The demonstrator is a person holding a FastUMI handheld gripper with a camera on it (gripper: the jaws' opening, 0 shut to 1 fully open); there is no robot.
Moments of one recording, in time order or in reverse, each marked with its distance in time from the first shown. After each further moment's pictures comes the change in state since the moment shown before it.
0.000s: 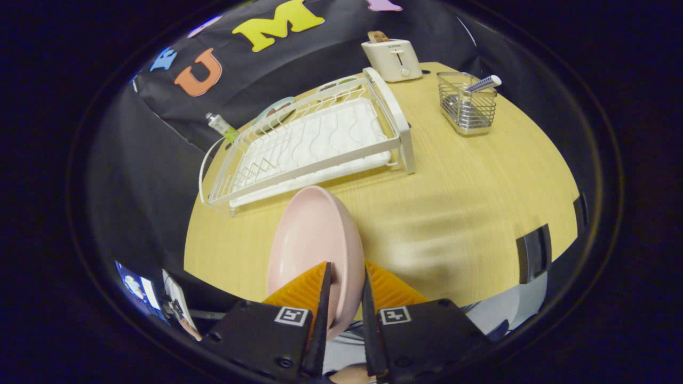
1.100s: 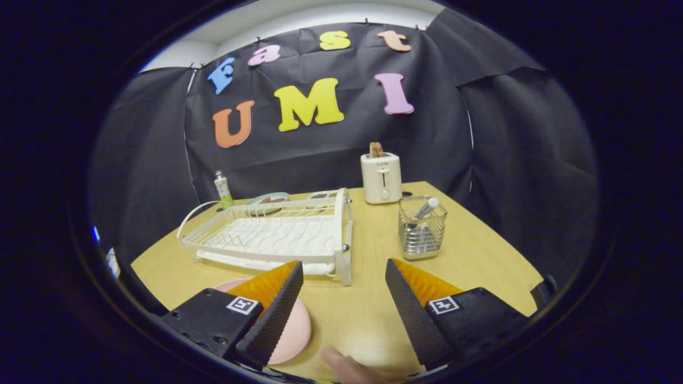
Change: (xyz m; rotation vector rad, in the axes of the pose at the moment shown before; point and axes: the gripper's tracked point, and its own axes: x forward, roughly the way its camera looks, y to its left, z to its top) arm -0.043 -0.087 0.102 -0.270 -0.773 -0.087
